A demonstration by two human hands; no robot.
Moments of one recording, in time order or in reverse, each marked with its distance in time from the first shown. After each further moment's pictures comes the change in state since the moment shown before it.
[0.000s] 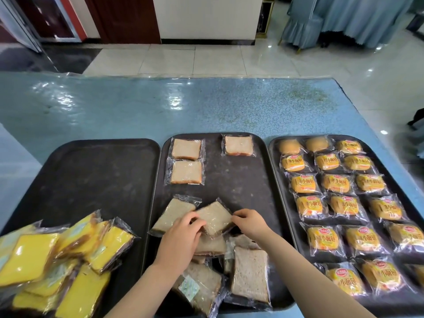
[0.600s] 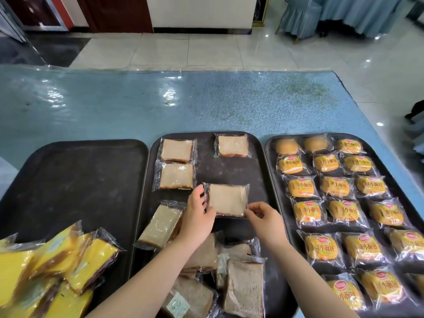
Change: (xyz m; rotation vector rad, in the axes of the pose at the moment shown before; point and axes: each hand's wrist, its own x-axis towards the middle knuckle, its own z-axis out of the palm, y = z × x) left_hand 0.094 0.037 0.027 -0.843 -0.023 -0.413; right_hand 0.008 0.013 -0.037 0.125 0.345 -0.136
